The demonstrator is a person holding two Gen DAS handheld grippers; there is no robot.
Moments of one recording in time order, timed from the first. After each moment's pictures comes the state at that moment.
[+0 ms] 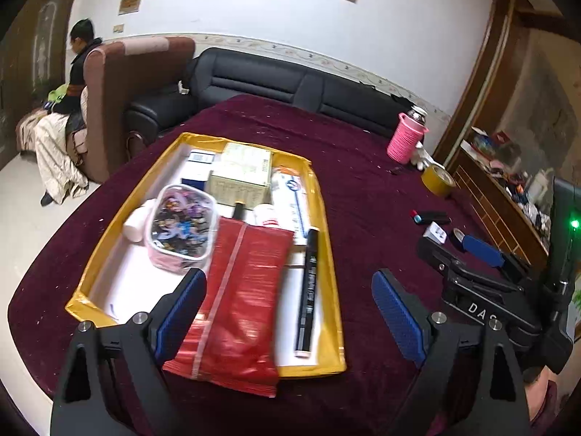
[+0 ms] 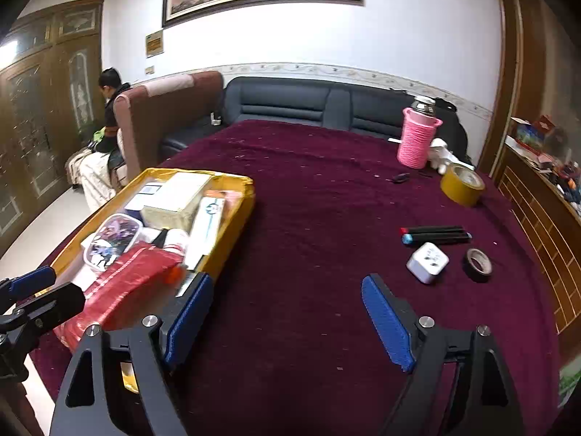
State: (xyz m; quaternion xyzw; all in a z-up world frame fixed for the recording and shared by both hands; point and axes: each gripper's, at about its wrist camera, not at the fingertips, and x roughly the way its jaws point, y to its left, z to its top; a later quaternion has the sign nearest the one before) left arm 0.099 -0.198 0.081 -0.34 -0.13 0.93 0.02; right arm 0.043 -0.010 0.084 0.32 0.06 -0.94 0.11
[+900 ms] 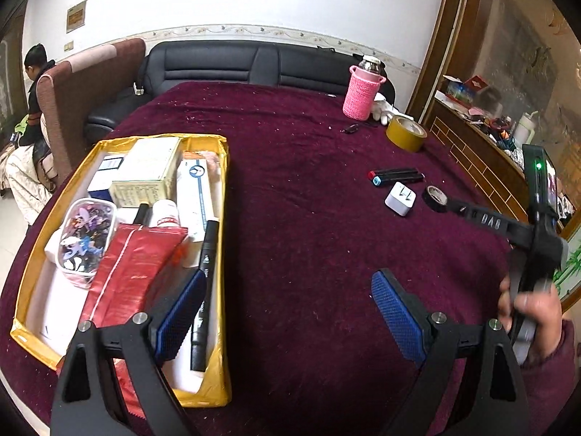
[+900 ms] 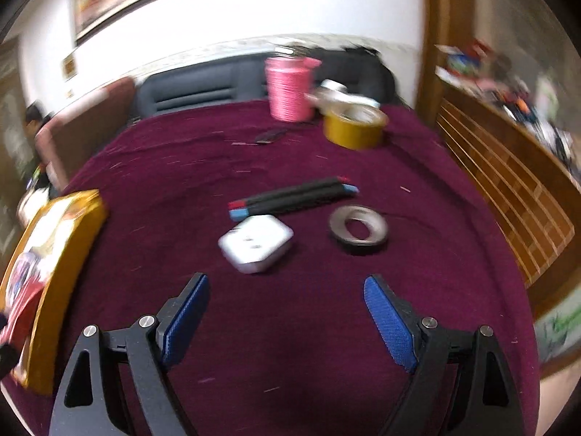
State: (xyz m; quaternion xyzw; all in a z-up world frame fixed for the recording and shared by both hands) left arm 0.052 -0.101 0.068 -0.39 -0.06 0.92 0.08; right arm -0.034 0.193 0.054 0.39 -0.04 -0.92 -0.03
